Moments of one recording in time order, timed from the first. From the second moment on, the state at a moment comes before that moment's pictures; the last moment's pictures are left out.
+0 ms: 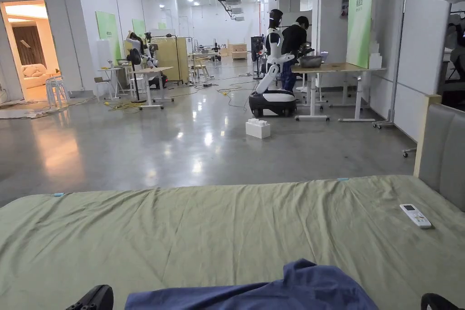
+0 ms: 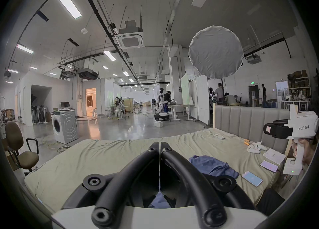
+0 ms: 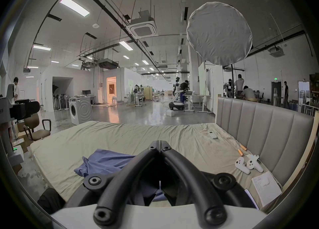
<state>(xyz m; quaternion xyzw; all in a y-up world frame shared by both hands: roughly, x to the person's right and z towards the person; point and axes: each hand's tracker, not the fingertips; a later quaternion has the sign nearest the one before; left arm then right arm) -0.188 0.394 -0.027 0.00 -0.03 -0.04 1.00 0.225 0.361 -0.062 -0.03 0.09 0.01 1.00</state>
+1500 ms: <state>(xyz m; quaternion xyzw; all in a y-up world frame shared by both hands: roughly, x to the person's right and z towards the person) -0.254 0.106 -0.270 -0.47 0.05 -0.11 0.88 0.266 0.167 -0.238 -0.37 0.02 0.00 0.93</state>
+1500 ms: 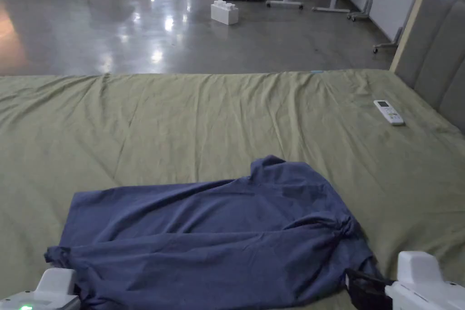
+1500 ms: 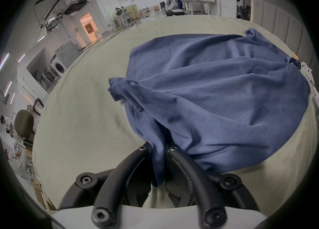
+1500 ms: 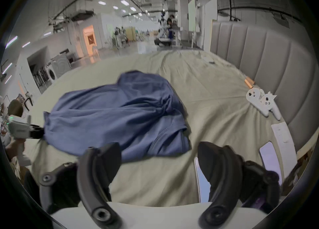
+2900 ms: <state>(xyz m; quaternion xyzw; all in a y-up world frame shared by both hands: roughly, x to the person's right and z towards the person) -0.316 0.162 -0.058 -0.44 0.07 0.06 0.89 0.274 0.160 -0.087 -0.43 -0.06 0.01 0.90</state>
